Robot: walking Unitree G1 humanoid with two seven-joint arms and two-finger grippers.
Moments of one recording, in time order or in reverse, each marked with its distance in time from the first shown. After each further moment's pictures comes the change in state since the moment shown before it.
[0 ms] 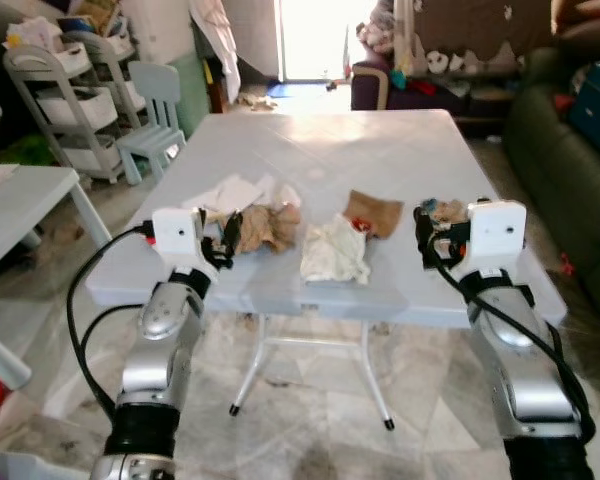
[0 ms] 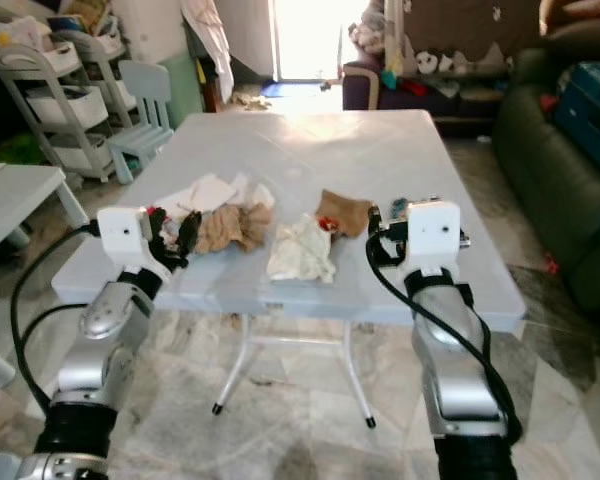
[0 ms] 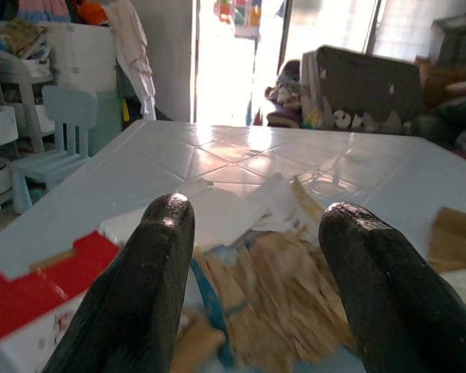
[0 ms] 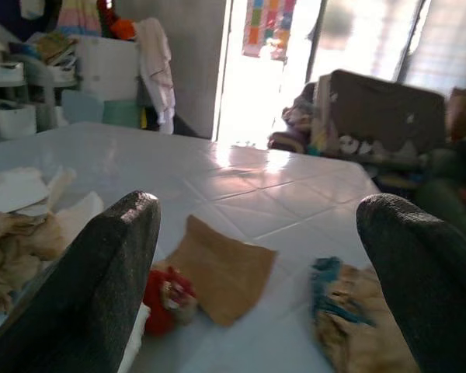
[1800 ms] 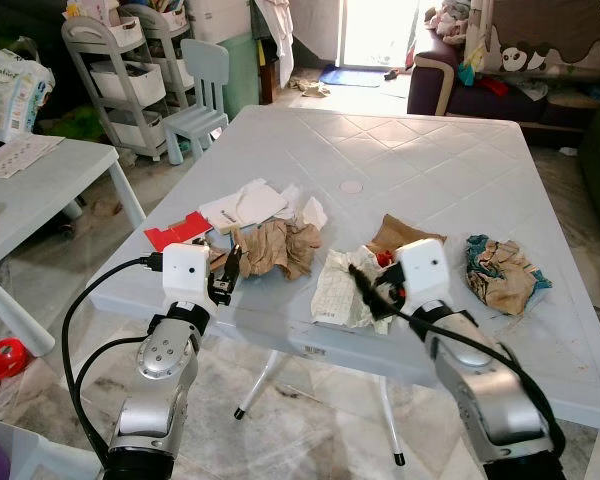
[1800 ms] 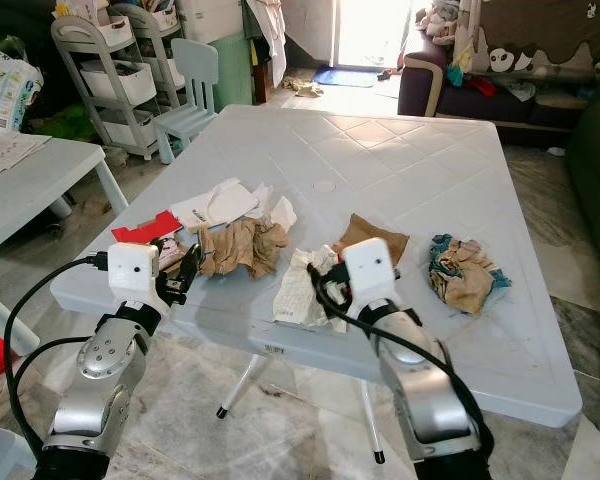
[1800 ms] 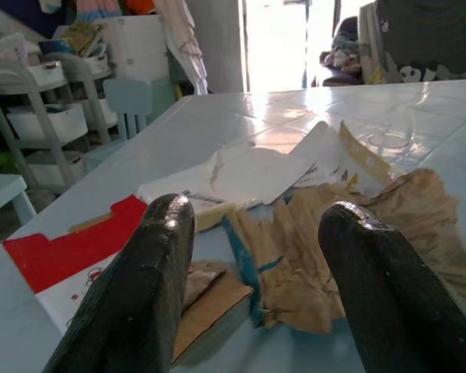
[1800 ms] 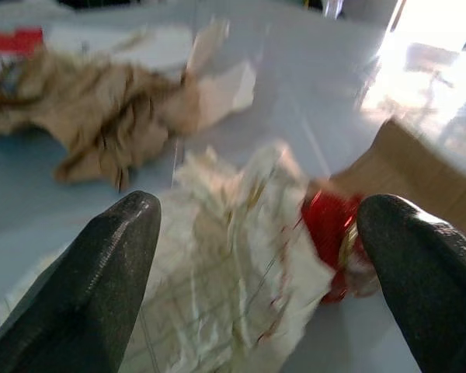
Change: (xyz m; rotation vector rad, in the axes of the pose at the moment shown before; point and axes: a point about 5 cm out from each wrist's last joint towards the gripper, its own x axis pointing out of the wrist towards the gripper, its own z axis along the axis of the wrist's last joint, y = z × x) left arm -0.027 -0.017 -0.024 0.155 0.049 -0.031; right arm -0.016 0.035 -0.047 -0.016 0.298 0.278
